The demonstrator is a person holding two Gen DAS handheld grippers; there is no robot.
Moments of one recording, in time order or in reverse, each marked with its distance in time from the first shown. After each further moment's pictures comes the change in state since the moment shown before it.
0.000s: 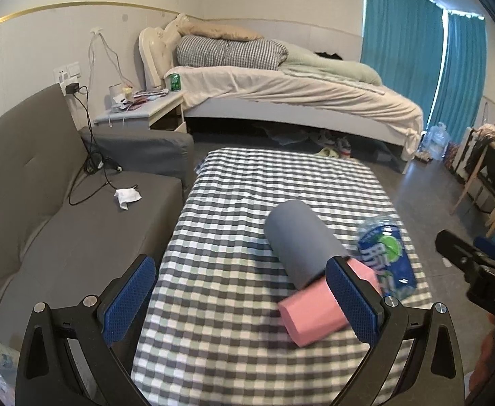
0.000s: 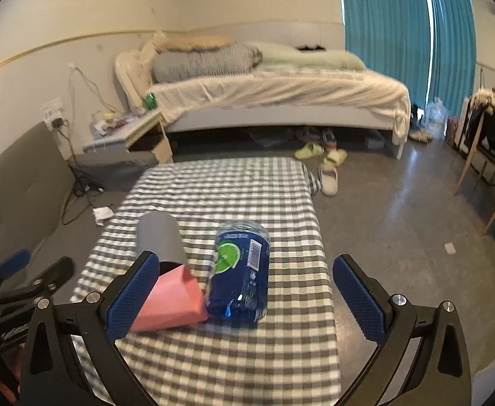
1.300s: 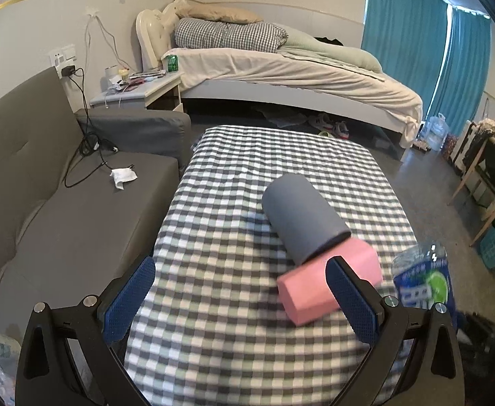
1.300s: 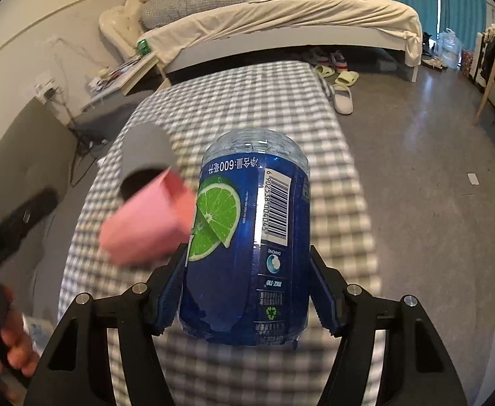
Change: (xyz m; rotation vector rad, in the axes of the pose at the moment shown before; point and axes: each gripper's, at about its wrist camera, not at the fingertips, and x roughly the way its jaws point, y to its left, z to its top) left arm -0.006 0.003 -0.017 -0.009 0.071 -0.030; right arm 0.029 -0.011 -0.073 0.092 0.286 0.094
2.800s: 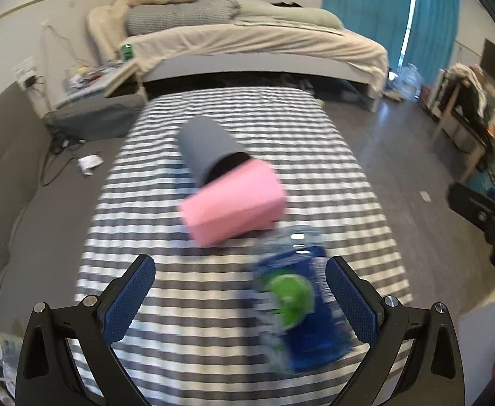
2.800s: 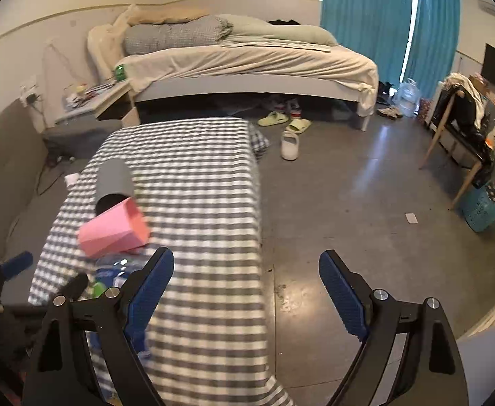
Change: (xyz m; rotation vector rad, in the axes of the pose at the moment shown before) left arm -0.015 -0.098 -0.046 0.159 0.138 -0.075; right arm -0.105 -0.043 0.003 -0.062 -0.172 -0.242
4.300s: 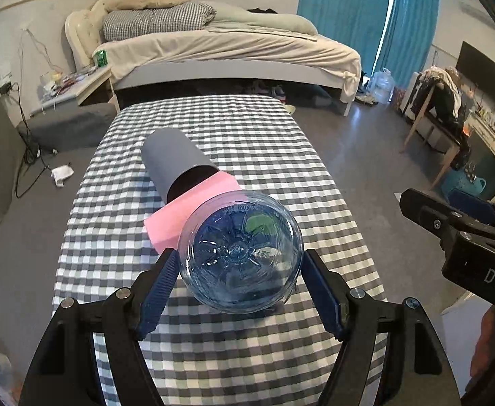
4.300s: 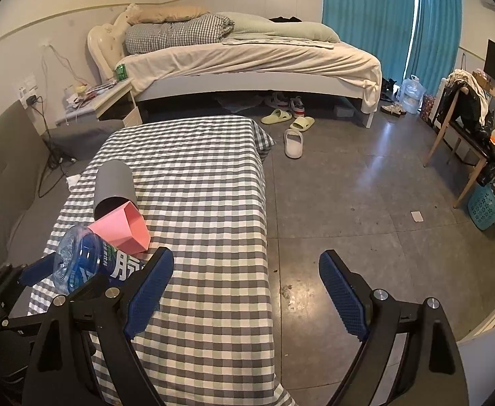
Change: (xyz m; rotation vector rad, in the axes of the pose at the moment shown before) left arm 0.004 -0.002 0.009 0.036 -0.048 -0.104; right arm 0.011 0.010 0.001 -0.002 0.005 0.022
